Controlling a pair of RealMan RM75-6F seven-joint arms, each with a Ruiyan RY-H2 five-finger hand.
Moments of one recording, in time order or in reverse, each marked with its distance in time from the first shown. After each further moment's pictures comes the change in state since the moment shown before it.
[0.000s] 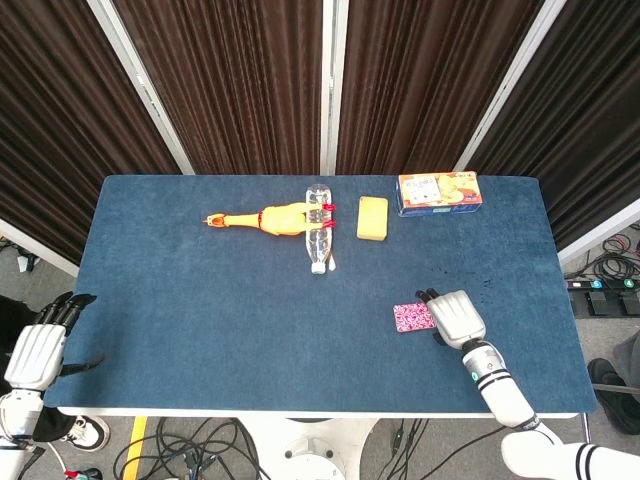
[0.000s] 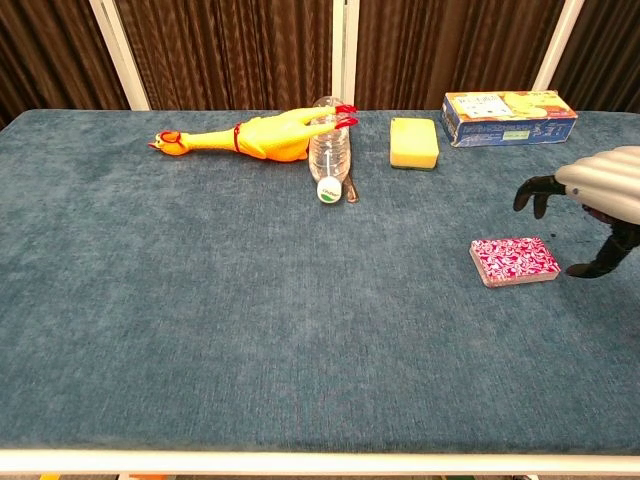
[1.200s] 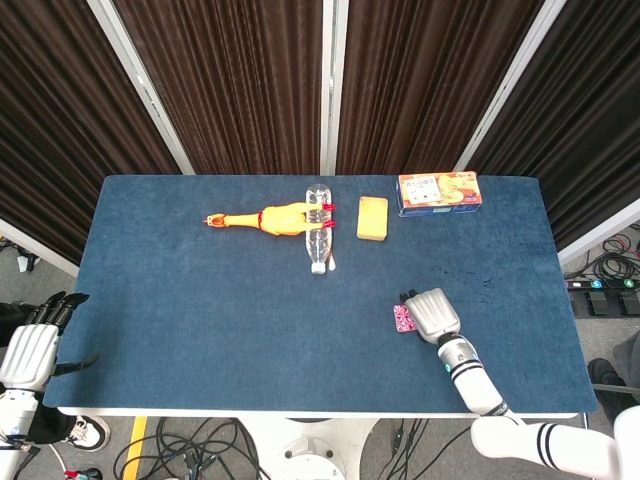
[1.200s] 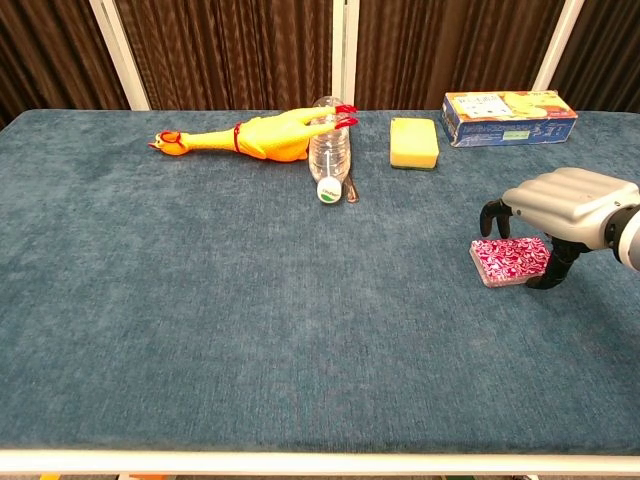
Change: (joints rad) left arm 0.009 -0.003 -0.007 0.032 -0.011 0.002 -0.034; right arm 0.134 -0.130 -0.050 0.093 0.177 0.004 -0.117
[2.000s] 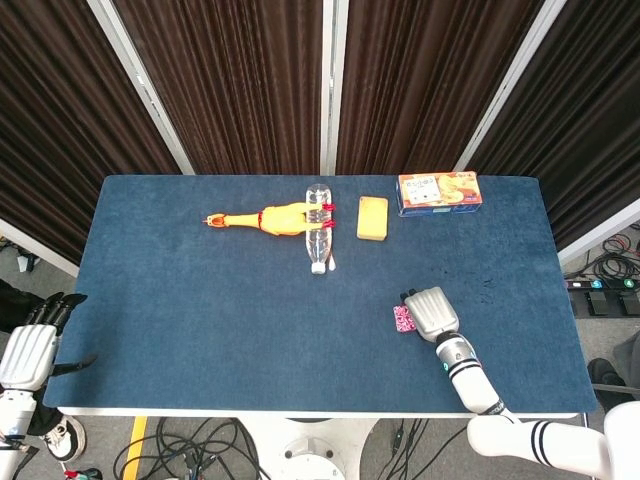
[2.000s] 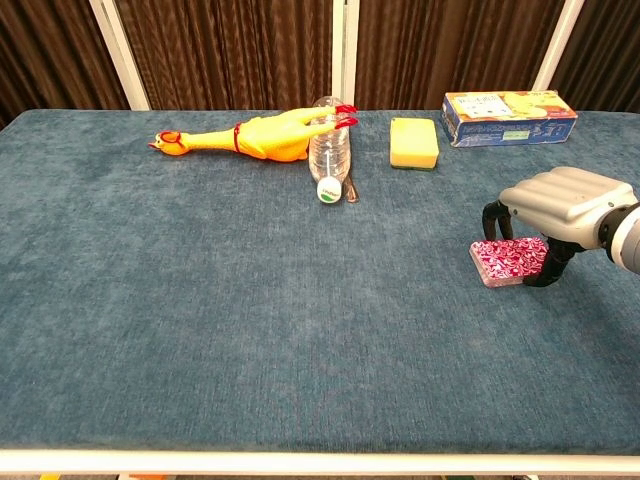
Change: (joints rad) left arm 0.003 -0.003 0.000 0.010 -0.003 -0.004 -0.008; right arm 0.018 -0.027 -0.020 0.033 0.004 0.031 0.010
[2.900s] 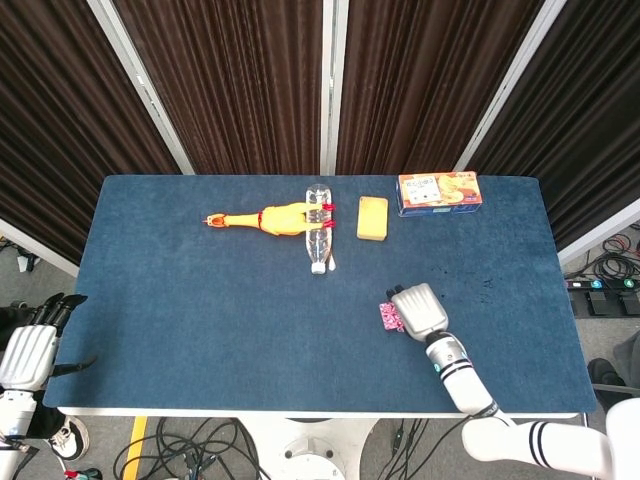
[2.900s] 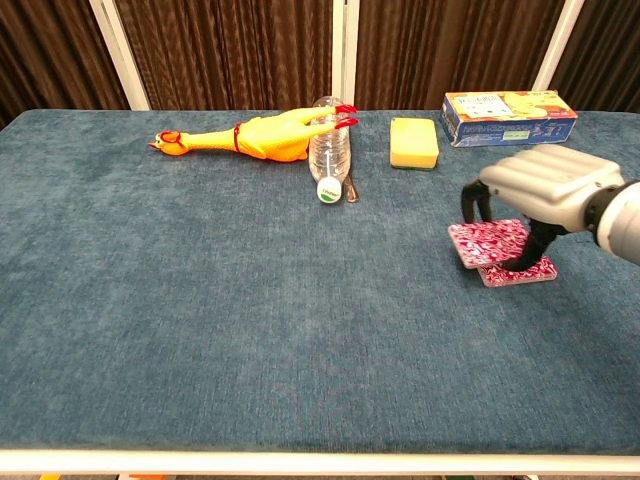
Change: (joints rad) left arm 0.001 -0.002 -0.001 0.007 0.000 -0.002 -0.011; right arm 0.025 0.009 0.023 -0.098 -0.029 0.051 -0.039
